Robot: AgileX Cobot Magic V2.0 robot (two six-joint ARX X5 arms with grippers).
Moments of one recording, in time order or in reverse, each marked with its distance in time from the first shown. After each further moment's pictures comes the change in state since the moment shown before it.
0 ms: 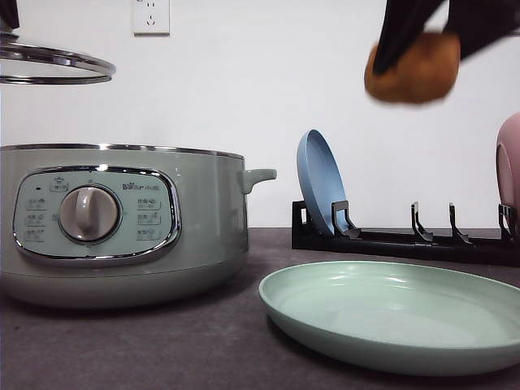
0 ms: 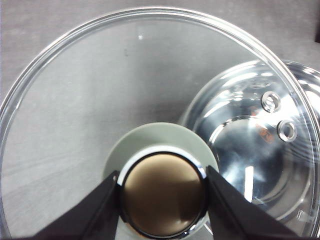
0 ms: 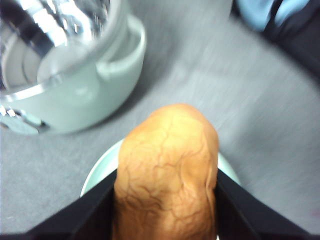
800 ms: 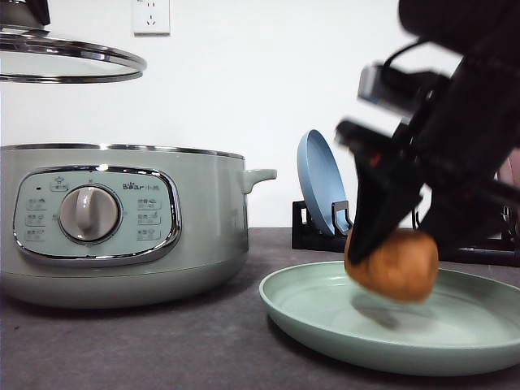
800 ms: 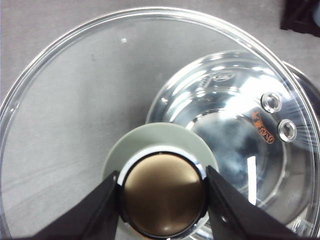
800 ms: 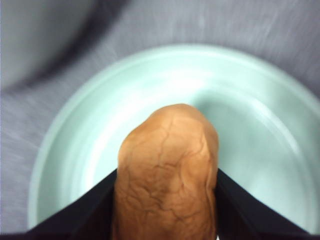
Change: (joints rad) left_arx -0.101 0.000 0.000 0.000 0.003 0.000; right_arx 0.074 0.224 -0.324 0.400 0.014 0.223
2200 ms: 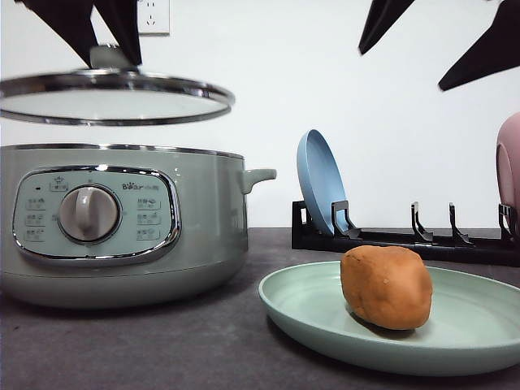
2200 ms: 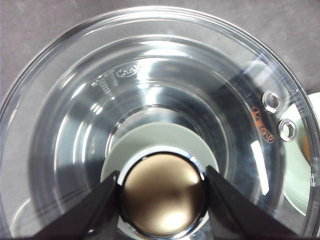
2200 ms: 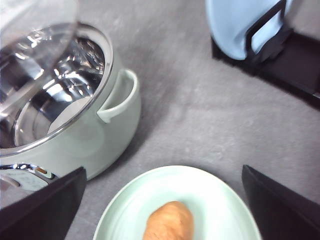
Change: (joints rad) left_arx -0.216 0.163 0.000 0.061 0.041 0.000; right_arx -0.023 -0.448 0.152 -0.174 0.118 -0.069
